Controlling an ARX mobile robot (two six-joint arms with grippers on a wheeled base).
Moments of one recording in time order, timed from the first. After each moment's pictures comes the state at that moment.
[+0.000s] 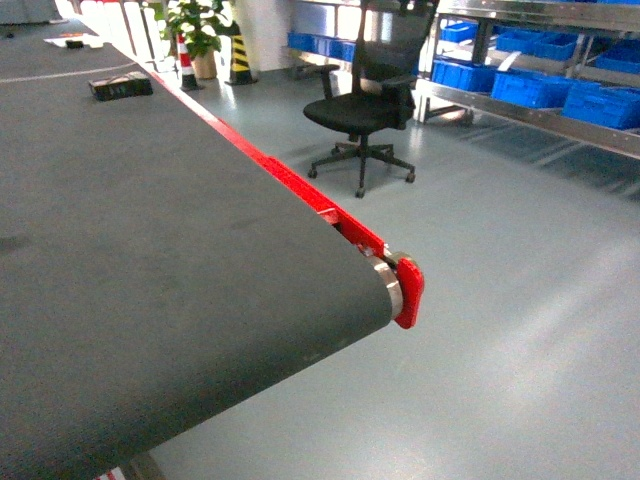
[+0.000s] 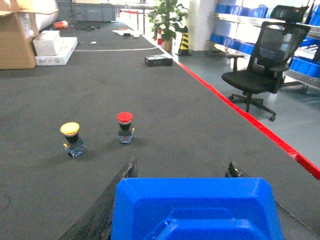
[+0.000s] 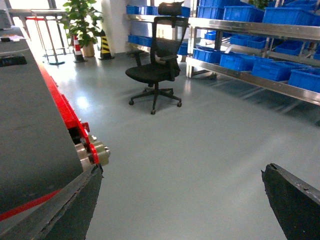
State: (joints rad) left arm -0.46 0.25 0.23 -0.02 -0.74 -0.05; right arm 0.00 0.01 0.01 -0.01 0.00 0.00
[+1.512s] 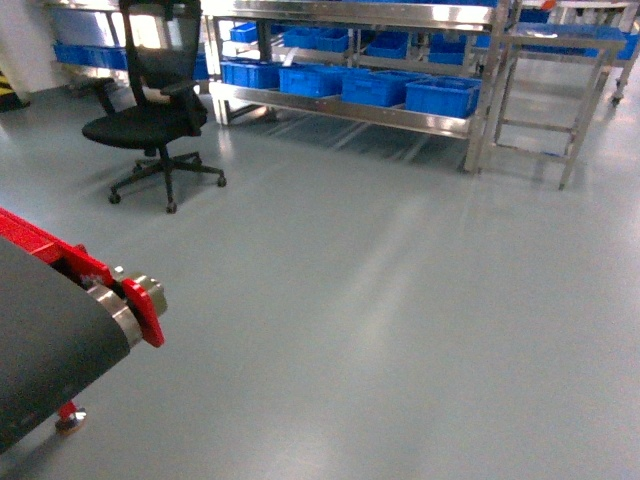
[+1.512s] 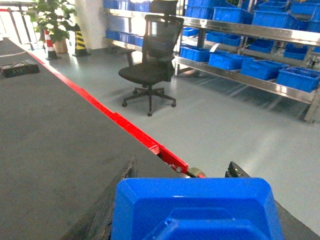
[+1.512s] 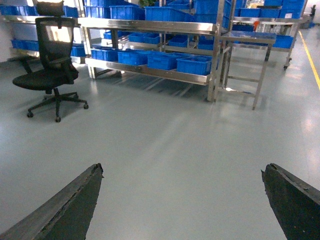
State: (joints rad) left arm -0.46 0.25 0.23 -0.01 -0.74 -0.05; right arm 0.00 0.01 0.01 -0.01 0.00 0.00
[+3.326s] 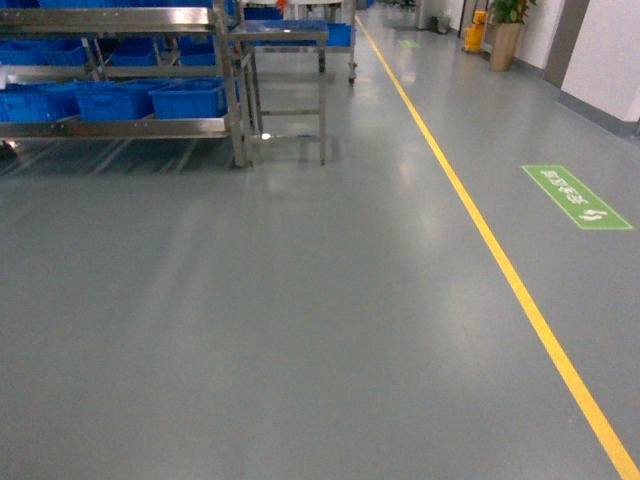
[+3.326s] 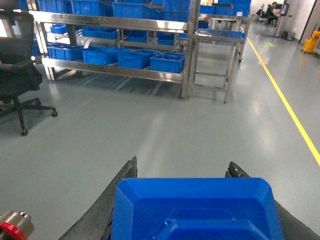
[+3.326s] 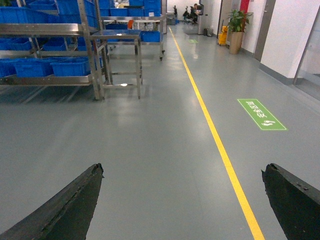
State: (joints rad) left arm -0.46 0.25 0.23 -0.01 -0.74 -0.05; right arm 0.00 0.01 0.01 -0.01 0.00 0.00
